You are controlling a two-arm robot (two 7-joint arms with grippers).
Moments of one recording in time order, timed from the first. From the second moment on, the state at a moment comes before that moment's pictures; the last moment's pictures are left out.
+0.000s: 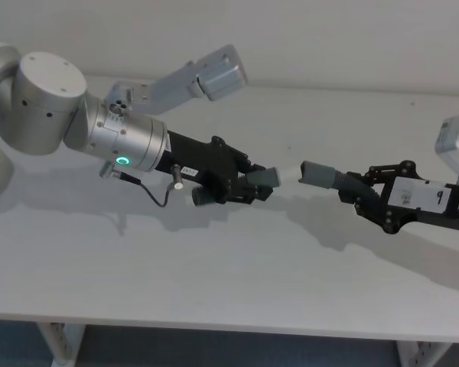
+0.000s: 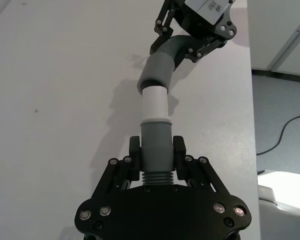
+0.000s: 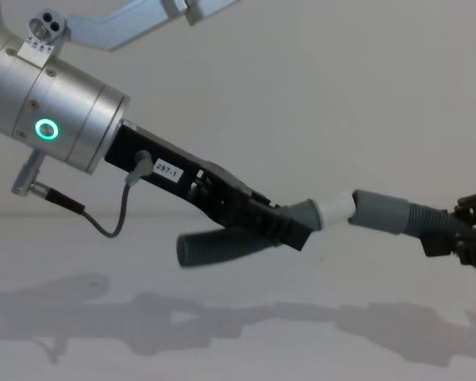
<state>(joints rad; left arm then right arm) -0.78 0.52 0.75 -1.49 -0.40 0.52 -0.96 0.36 0.73 -0.42 -1.56 0.33 0.03 0.84</state>
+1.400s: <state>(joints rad) -0.84 0.52 0.84 -1.48 -0.39 0.55 -0.98 0.34 0.78 -0.44 -1.58 0.34 -0.09 0.86</state>
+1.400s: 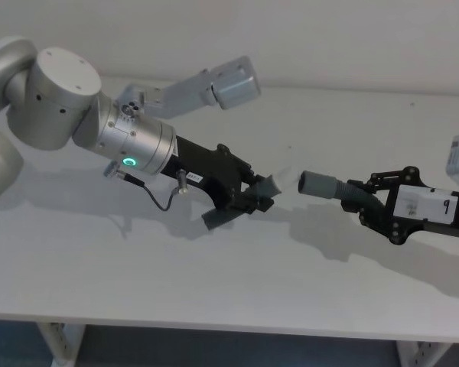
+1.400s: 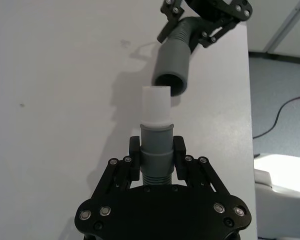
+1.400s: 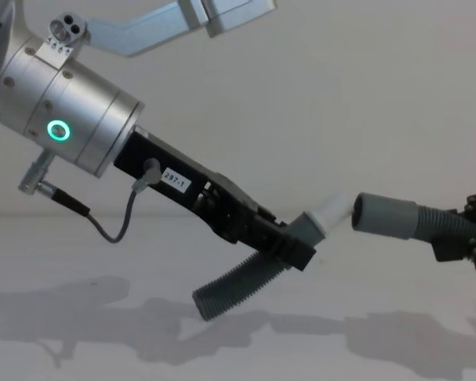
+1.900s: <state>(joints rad) -0.90 0.55 0.90 -1.51 -0.34 0.61 -1.01 0.34 0.79 -0.46 -1.57 0.29 -0.15 0.82</state>
